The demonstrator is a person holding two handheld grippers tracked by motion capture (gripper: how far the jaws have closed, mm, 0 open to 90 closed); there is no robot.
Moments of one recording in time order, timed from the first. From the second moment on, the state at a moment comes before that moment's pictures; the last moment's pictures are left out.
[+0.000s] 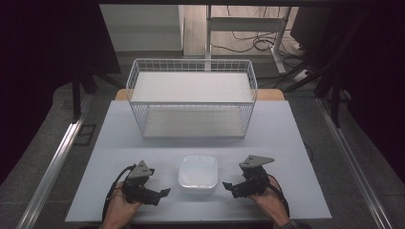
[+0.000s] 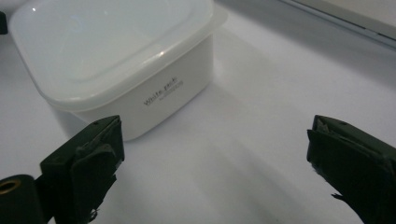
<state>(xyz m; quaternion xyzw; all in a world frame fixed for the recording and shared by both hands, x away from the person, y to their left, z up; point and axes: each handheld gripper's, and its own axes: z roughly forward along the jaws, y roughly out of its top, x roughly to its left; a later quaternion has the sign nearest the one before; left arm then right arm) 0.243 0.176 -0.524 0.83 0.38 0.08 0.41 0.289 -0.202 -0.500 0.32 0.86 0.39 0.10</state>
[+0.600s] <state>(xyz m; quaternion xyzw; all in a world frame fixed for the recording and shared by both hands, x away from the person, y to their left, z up) 0.250 0.171 -0.516 0.81 0.38 0.06 0.44 0.287 -0.189 -0.490 0.32 0.85 0.40 0.10</state>
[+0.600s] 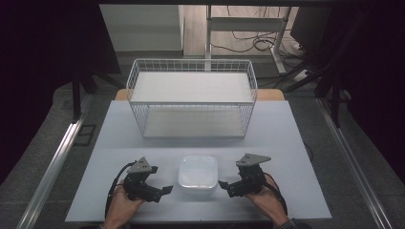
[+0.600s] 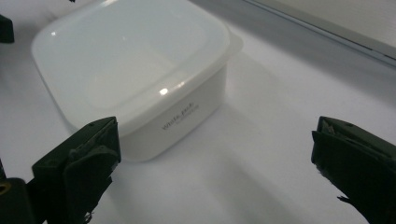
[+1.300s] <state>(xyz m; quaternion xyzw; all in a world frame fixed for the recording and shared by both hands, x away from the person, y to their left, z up) 0.289 0.128 -0.491 0.83 0.34 0.03 0.44 0.299 -0.152 -0.474 0.34 0.85 0.40 0.07</state>
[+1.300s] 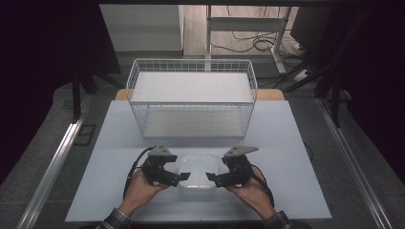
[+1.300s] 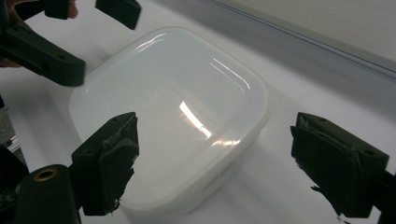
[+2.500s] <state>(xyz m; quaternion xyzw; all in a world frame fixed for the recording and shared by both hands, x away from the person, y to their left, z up) 0.264 0.144 -0.491 0.78 0.42 0.01 0.47 0.282 -0.167 -0.466 0.42 0.81 0.42 0.03</state>
